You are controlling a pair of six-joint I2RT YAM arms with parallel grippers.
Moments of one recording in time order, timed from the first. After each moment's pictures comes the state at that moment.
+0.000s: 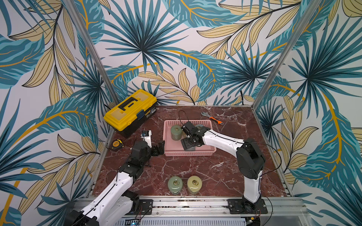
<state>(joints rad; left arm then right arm) -0.32 0.88 0.45 0.01 0.00 -0.37 0.74 1.97 1.52 -0.71 0.20 0.33</state>
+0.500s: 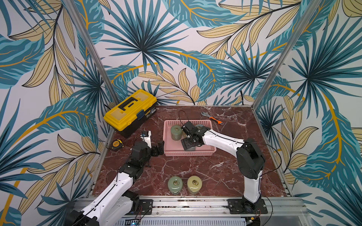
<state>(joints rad) -0.32 0.88 0.44 0.03 -0.02 -0.36 0.74 1.97 1.52 -0.73 0.20 0.33</state>
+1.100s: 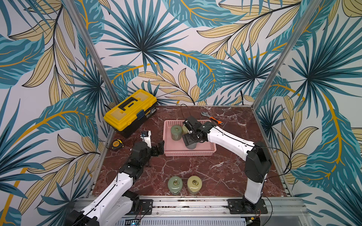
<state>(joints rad) -0.32 0.88 0.43 0.05 -0.02 -0.36 0.74 1.87 1.61 -0.85 0.22 0.31</state>
